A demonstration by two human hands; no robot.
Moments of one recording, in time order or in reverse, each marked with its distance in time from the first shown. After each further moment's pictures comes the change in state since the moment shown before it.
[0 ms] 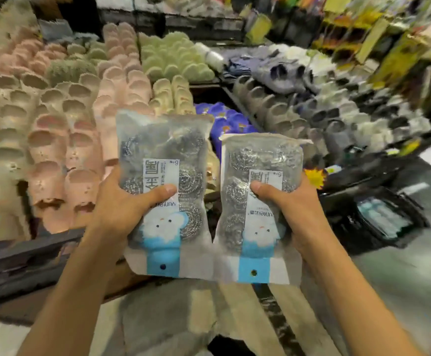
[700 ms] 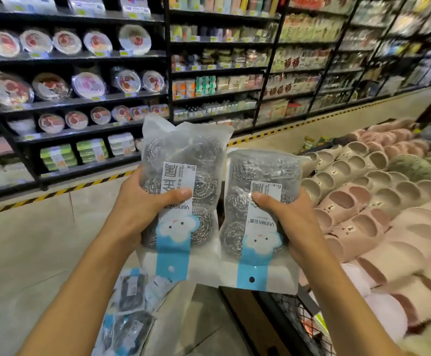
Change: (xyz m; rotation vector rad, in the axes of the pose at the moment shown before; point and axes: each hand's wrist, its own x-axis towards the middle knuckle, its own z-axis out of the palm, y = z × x) left_hand -0.171 0.002 -0.243 -0.164 1.260 0.066; right_hand -0.048 -0.003 0.417 0.043 -1.433 -0.093
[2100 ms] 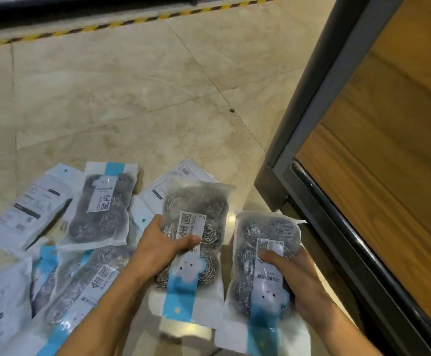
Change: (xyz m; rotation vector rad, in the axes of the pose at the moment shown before) left_hand 0.186 -0.933 -0.095 0.393 0.066 -0.522; right_hand 0.026 0.923 0.062 0.030 -0.060 0.703
